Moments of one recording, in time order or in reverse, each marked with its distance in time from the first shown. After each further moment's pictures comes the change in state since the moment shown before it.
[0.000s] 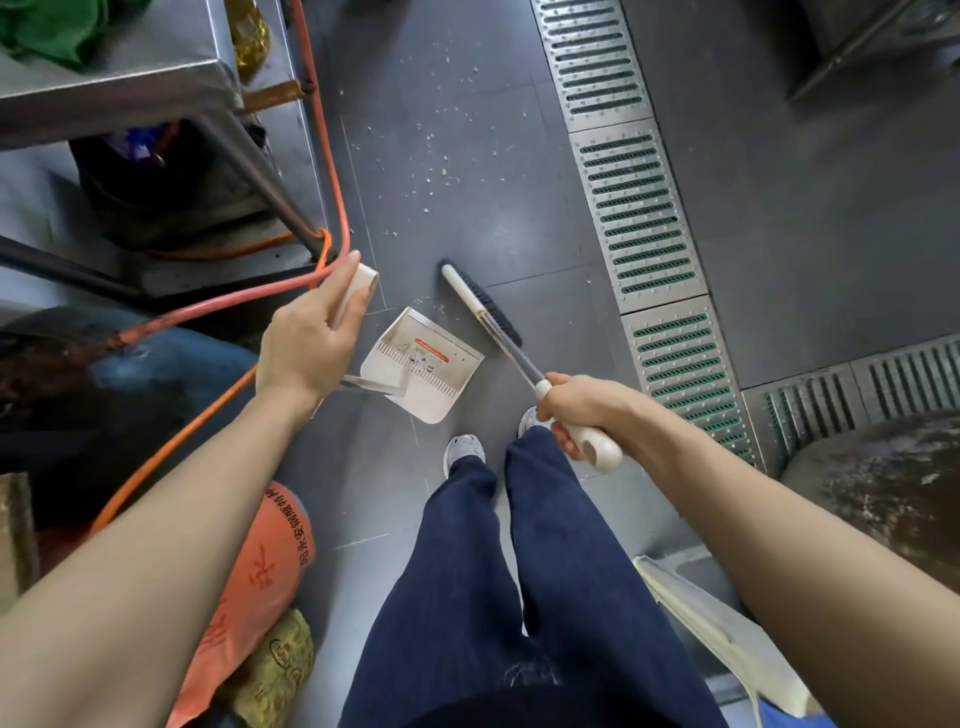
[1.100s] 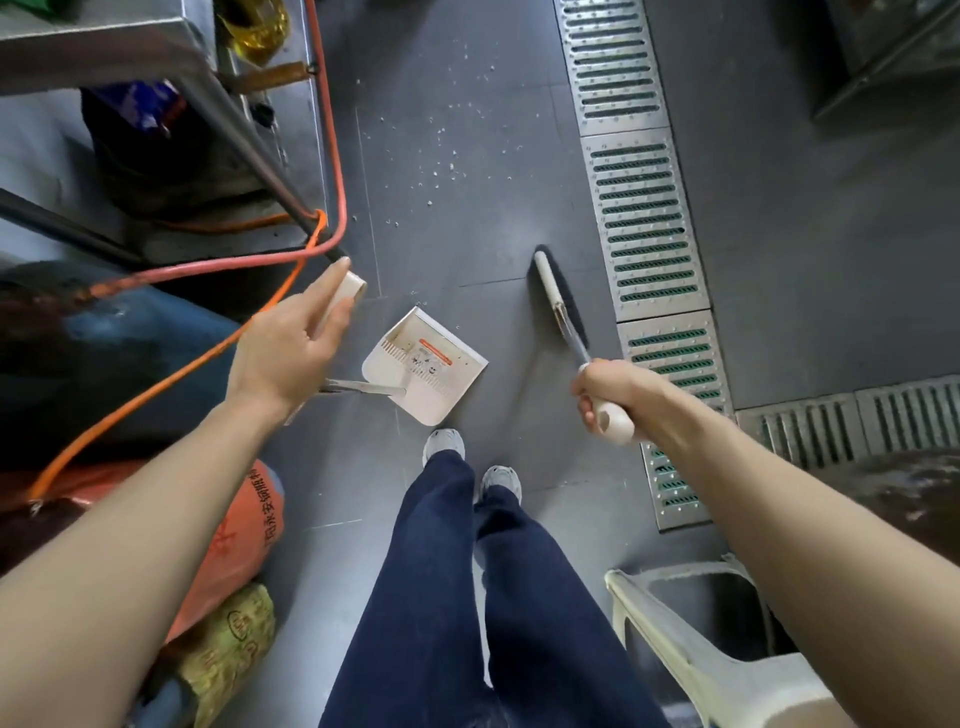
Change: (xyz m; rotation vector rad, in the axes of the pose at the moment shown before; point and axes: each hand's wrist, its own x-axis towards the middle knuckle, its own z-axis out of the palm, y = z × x) left_hand -0.050 0.038 0.027 0.080 0.026 0.032; right_hand 0.013 0.051 -0.075 0.140 0.150 -0.011
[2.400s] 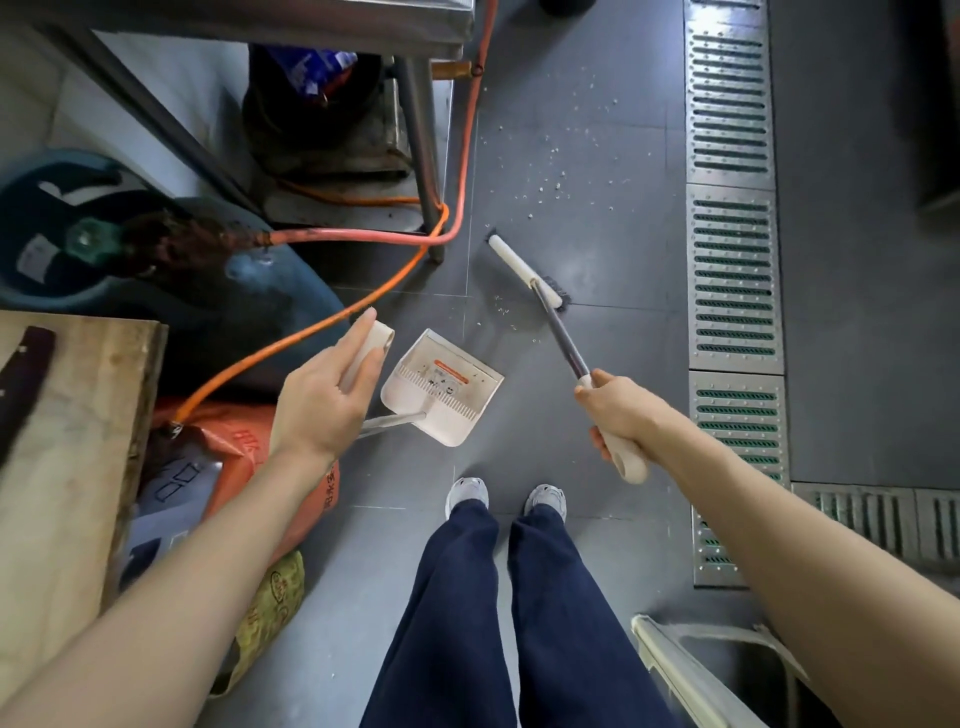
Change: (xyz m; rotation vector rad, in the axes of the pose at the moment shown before) left_hand -0.077 -0.128 -0.069 -0.149 0.157 -0.227; right_hand -0.032 -0.060 0.159 -0.414 -0.015 -0.140
